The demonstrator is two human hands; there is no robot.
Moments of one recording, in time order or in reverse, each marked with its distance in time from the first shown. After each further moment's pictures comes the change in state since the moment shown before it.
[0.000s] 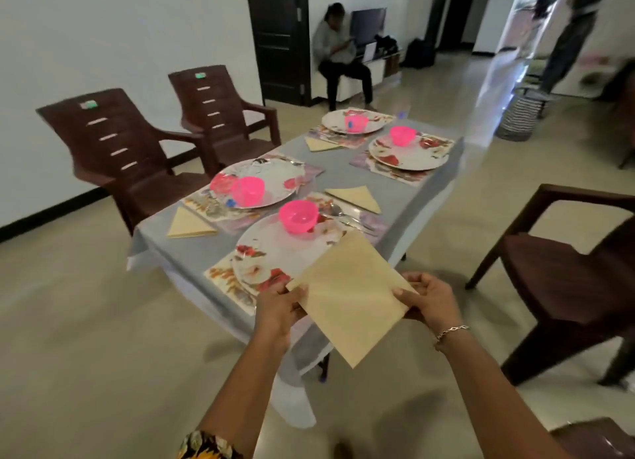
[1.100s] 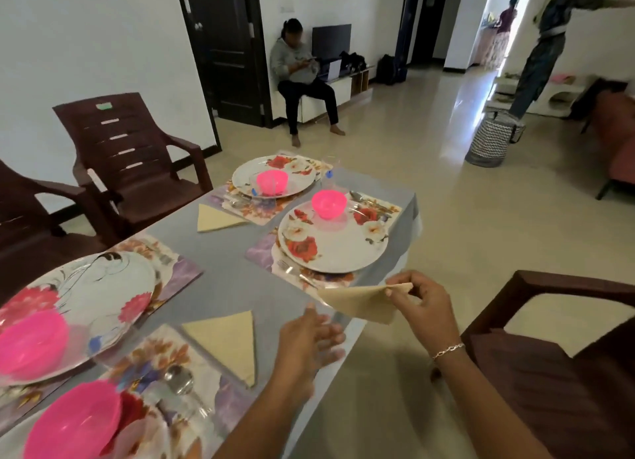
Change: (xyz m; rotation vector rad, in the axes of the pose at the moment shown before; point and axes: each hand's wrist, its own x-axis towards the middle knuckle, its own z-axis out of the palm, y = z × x) left_hand 0.279 -0.004 0.419 0.099 -0.076 -0.195; right_hand 0.429 -0.138 -0.200 -0.391 0.114 -0.550
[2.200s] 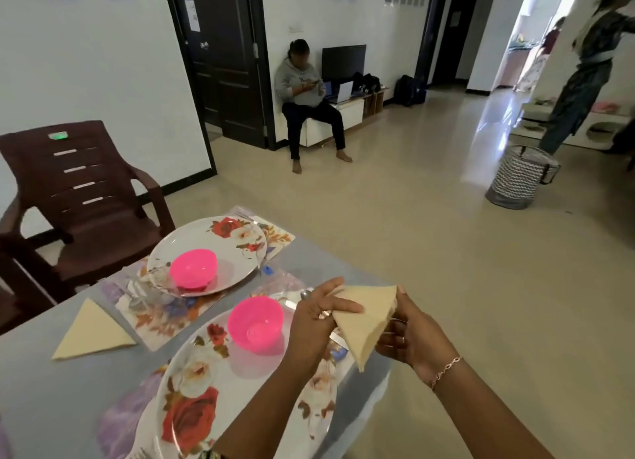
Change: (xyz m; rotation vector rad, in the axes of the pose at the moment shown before) left_hand 0.310 0.132 0.263 0.298 -0.165 0.628; right_hand 0.374 0.123 -0.060 0.506 -0.244 0.819
